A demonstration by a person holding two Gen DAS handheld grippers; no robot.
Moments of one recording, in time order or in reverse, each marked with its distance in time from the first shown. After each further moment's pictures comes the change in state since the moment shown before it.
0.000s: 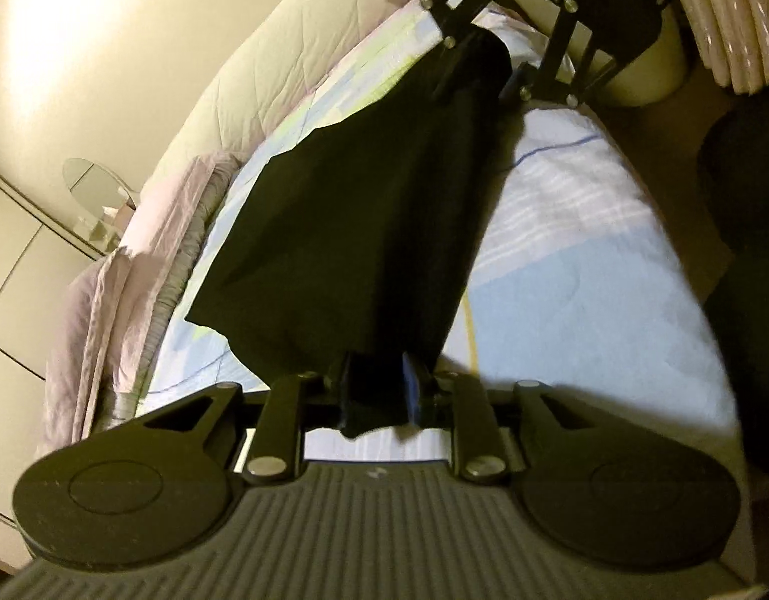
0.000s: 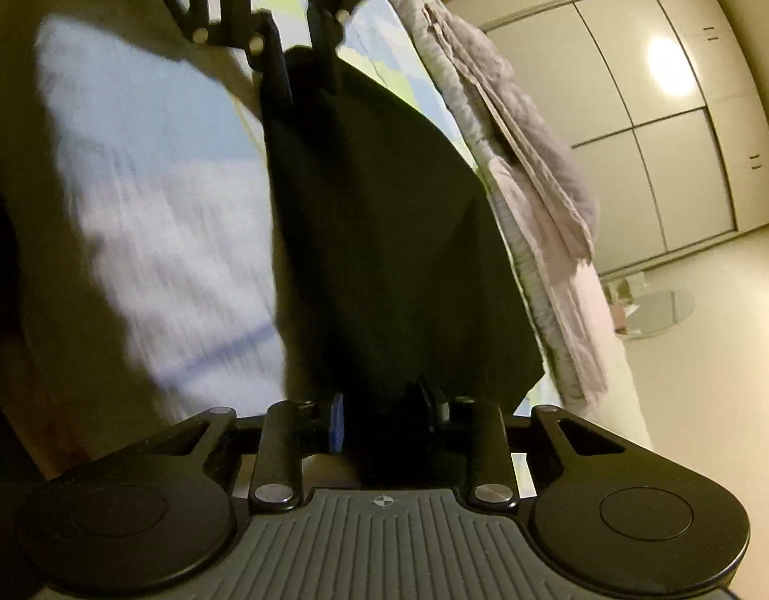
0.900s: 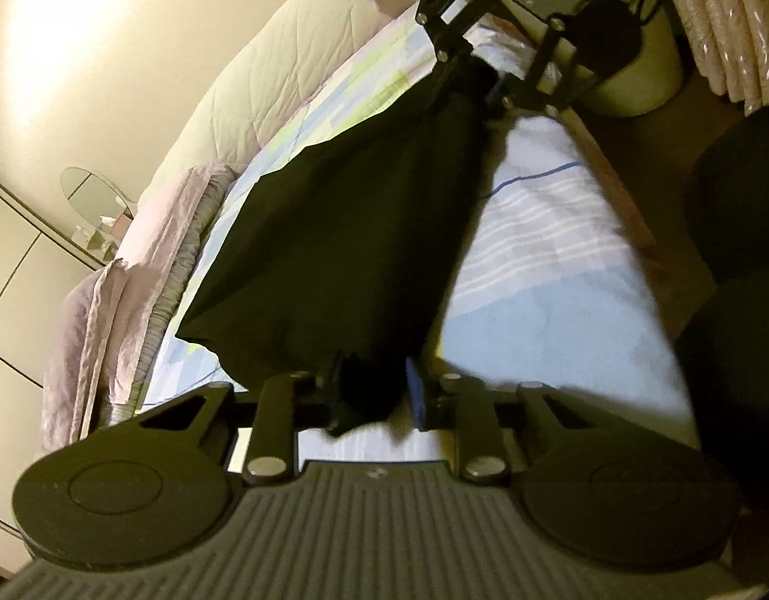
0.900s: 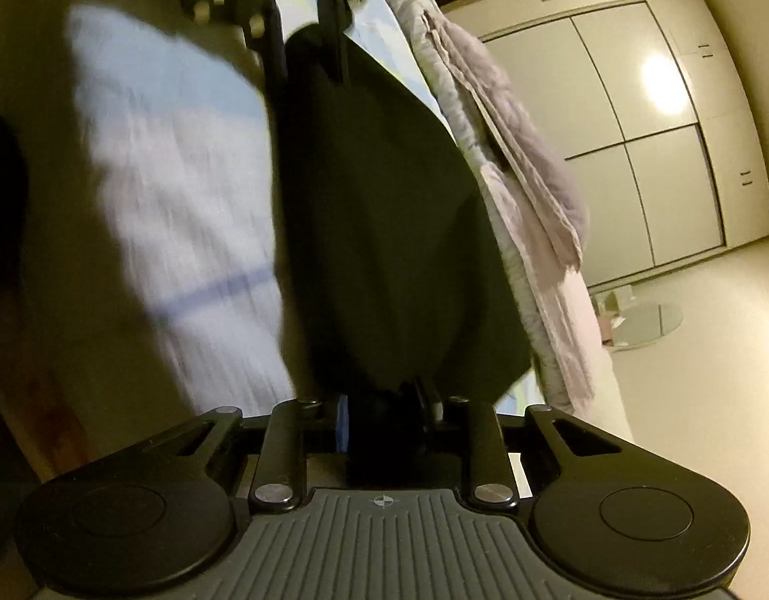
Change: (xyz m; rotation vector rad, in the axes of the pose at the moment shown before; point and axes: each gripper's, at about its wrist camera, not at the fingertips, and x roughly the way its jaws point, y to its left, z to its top) left arm -0.002 -0.012 0.016 -0.002 -0.021 -0.006; right arm 0.016 -0.016 -0.026 -0.032 -0.005 -0.054
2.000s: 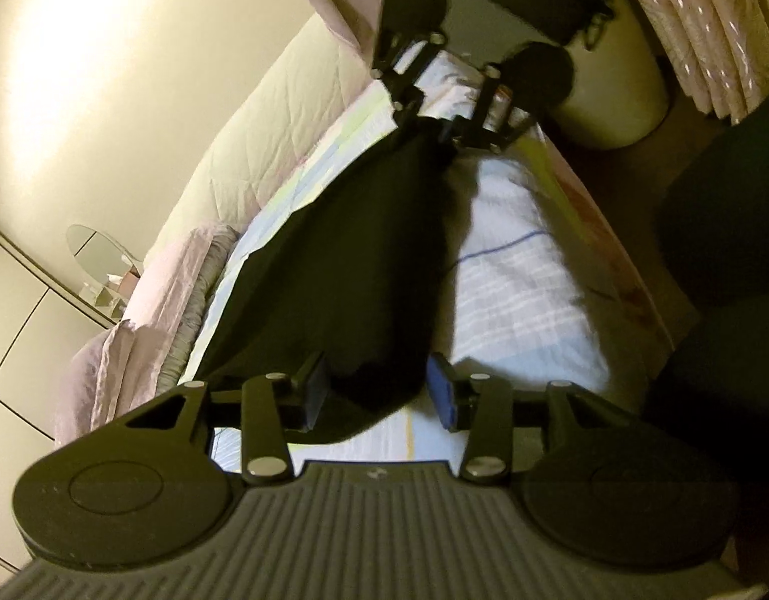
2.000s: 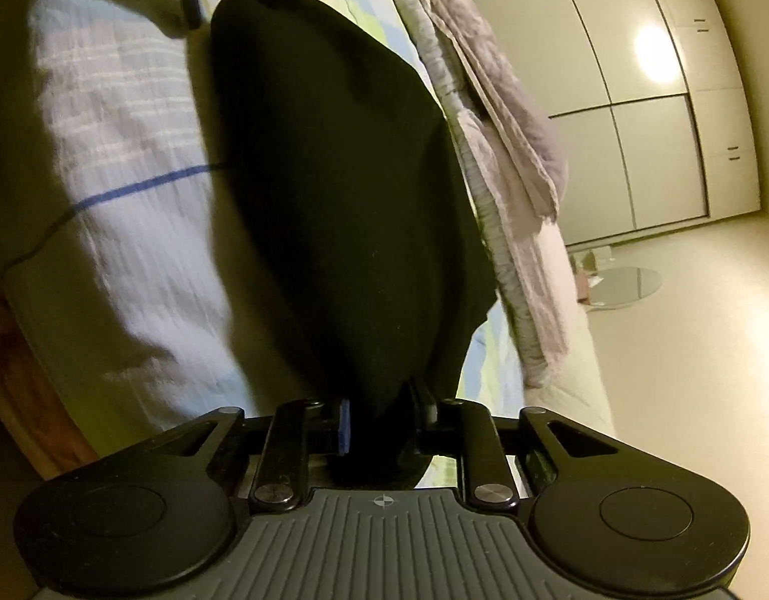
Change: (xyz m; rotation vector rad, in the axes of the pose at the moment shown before) left arm -0.003 -0.017 0.018 0.054 -0.127 0.031; right arm 0.007 0.006 -0.015 -0.034 0.119 -0.072
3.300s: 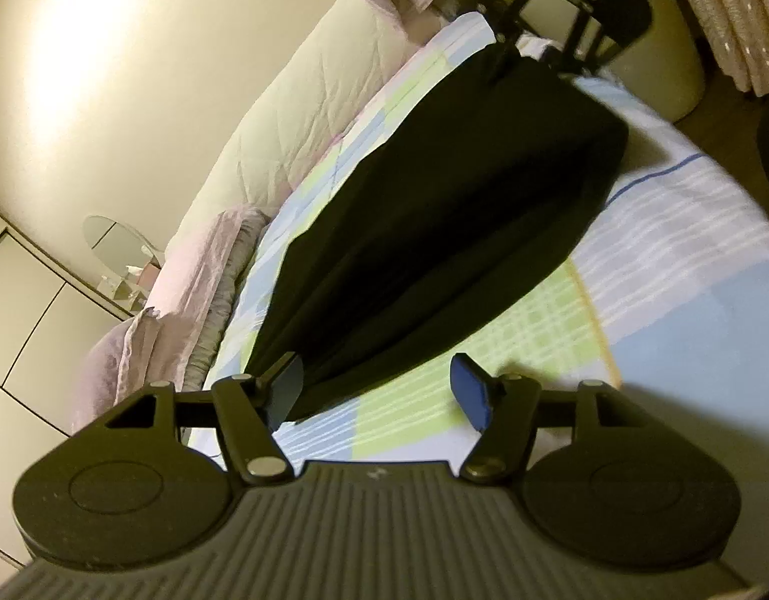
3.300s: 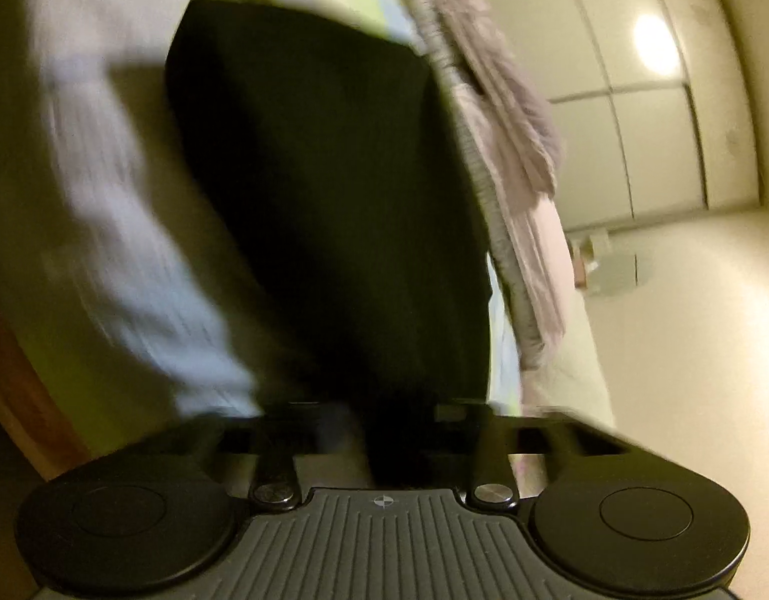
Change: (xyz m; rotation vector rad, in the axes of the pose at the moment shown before) left arm 0.056 0.067 -0.031 0.017 0.021 0.054; right arm 0.038 -0.018 -0.039 -0.043 0.015 0.008
